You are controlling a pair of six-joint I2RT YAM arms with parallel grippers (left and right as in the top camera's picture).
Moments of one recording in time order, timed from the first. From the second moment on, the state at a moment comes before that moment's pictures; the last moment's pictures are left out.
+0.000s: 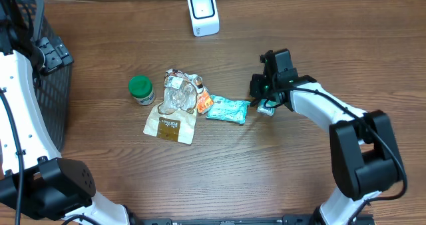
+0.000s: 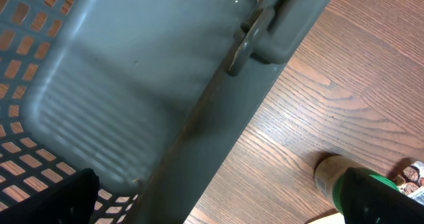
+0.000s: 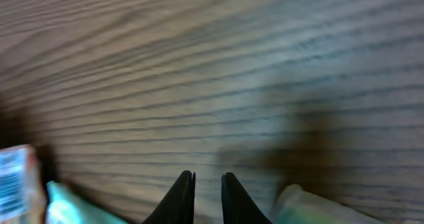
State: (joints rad) left arm 0.38 1.81 1.97 -1.32 -0.15 -0.21; right arm 0.29 1.87 1.10 -0.27 -0.15 0.43
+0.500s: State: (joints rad) left arm 0.38 1.81 1.97 -1.32 -0.15 -0.21; right arm 0.09 1.87 1.11 -0.59 -0.12 0.53
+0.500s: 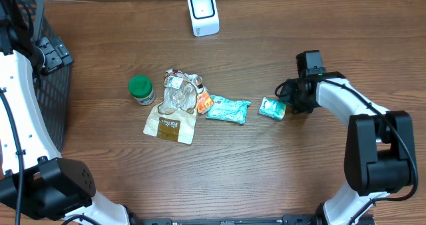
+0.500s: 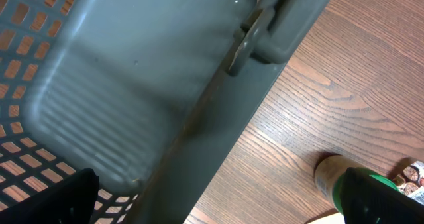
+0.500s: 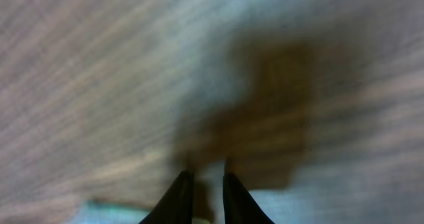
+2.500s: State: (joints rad) left arm 0.38 1.81 1.97 -1.32 -0.15 -0.21; right arm 0.00 1.85 0.89 -0.52 -0.75 0.11
